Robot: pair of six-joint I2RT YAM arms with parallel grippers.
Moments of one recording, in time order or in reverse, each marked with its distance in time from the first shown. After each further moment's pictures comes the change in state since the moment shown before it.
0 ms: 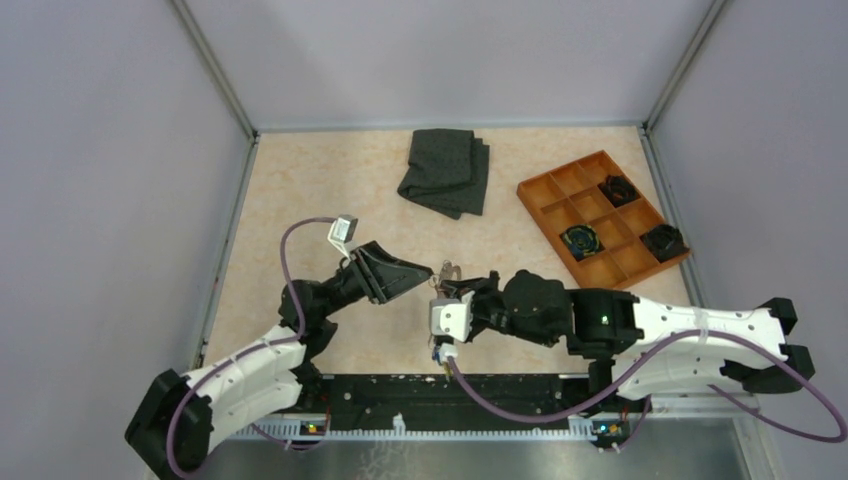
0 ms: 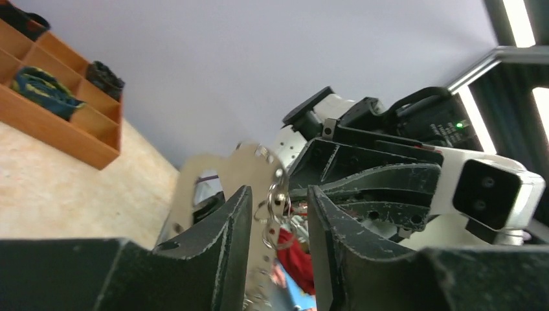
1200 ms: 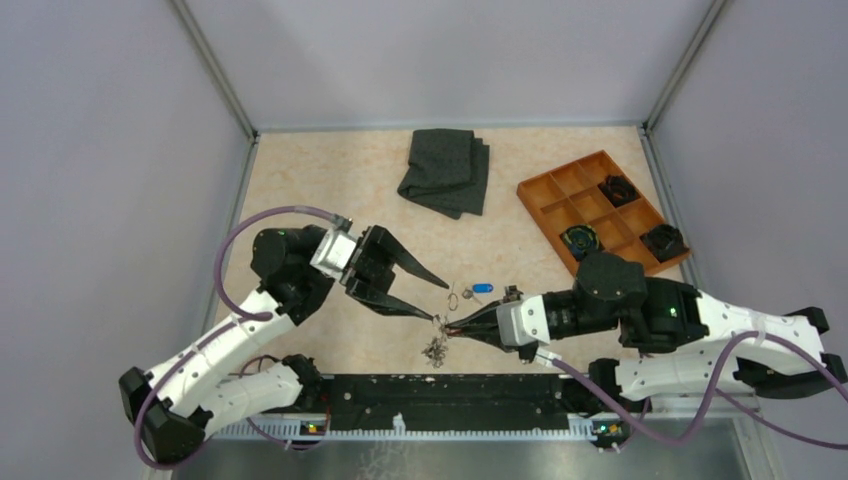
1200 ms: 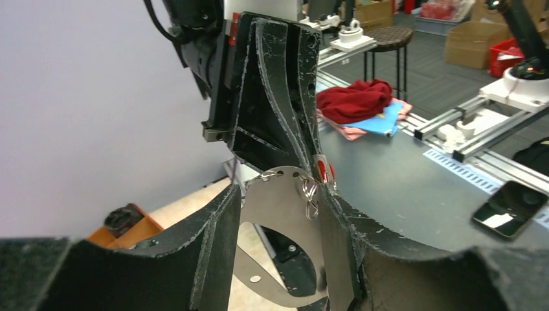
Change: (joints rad) left arm -0.100 0.038 0.665 -0.418 0.703 0.901; right arm 0.000 -0.129 0.145 -0.048 -0.554 0.241
